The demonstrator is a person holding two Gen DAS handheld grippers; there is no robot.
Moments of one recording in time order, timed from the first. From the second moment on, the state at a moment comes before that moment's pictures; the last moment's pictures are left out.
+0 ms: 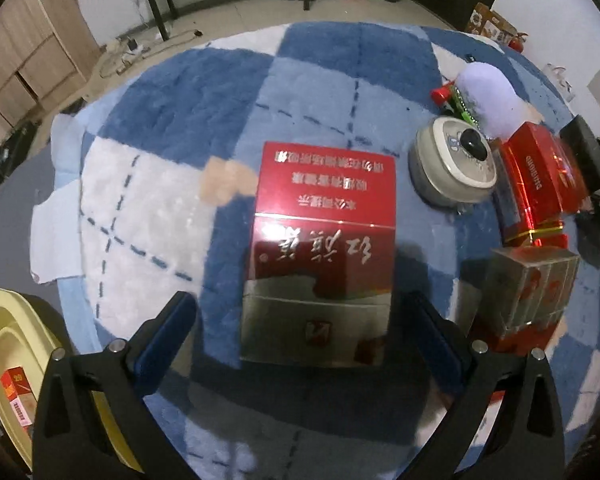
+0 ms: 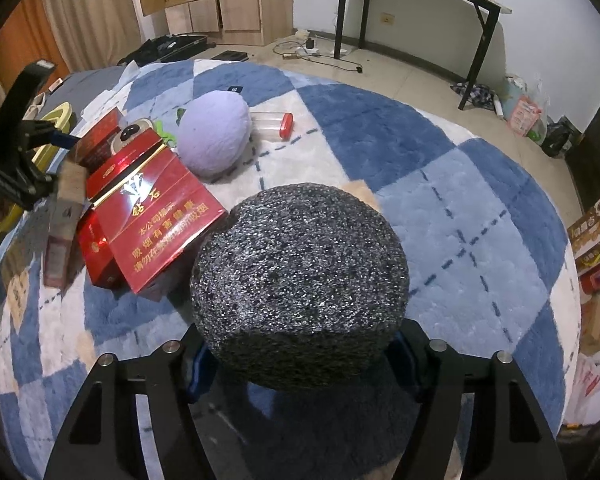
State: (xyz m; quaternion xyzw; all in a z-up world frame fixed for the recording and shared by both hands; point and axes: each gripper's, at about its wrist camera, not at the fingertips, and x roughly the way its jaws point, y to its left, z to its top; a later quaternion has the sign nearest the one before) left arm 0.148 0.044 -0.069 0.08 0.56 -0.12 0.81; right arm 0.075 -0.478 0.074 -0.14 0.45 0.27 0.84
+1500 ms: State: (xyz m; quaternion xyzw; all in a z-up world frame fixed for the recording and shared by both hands) left arm 0.045 0.339 -0.044 -0.11 0.53 0.10 0.84; right arm -0.053 -0.078 0.173 -0.21 0.36 0.51 0.75
